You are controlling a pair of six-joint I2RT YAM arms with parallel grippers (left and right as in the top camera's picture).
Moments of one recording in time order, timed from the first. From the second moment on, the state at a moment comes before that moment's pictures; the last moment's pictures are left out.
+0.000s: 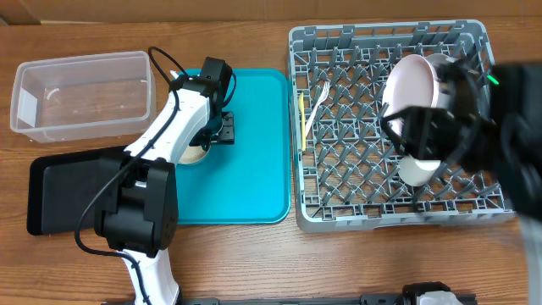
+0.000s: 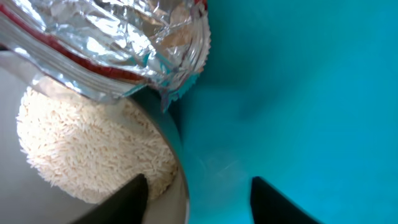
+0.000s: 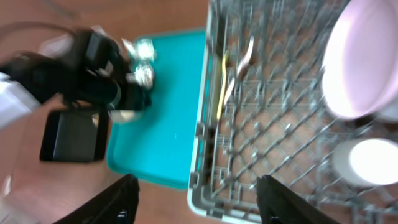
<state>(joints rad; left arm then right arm) -0.25 2.02 1.51 -0.97 -0.09 -0.33 0.09 1.21 1.77 -1.39 -0.36 0.20</state>
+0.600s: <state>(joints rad) -0.23 2.04 1.50 -0.90 -0.09 -0.31 0.09 0.91 1.79 -1.41 -0.27 0.23</state>
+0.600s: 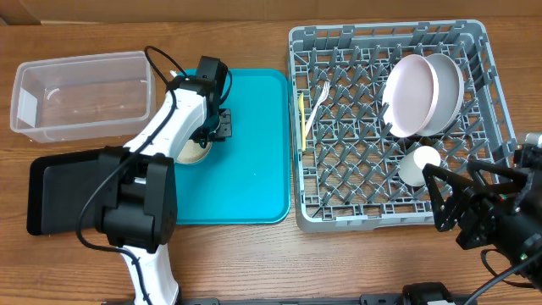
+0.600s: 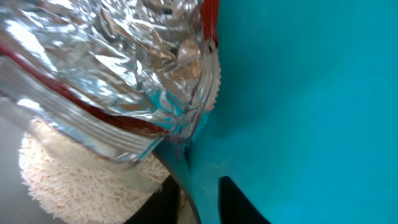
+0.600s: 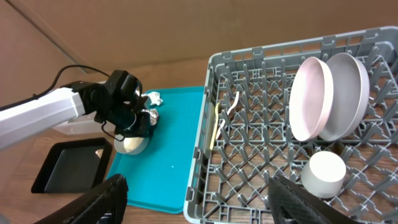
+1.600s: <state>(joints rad) -0.08 1.55 1.55 -1.38 -0.01 -0.42 0.09 0.91 1.79 -1.42 -0.27 0.23</state>
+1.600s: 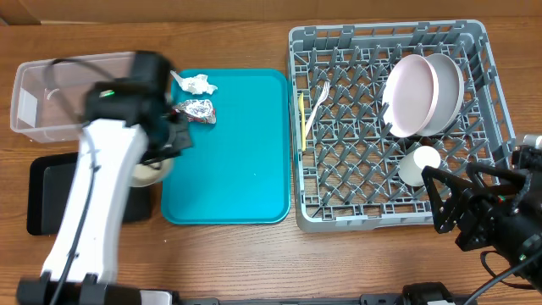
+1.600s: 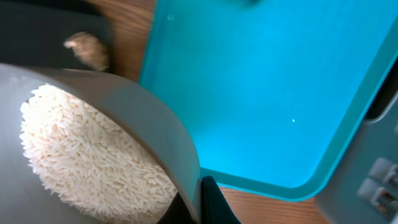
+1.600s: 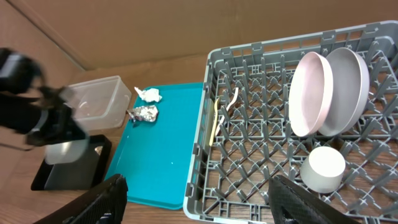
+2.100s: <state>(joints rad) 0.75 1.45 1.11 -1.05 0.77 0.01 0.09 0.91 1.79 -1.42 -0.27 0.23</state>
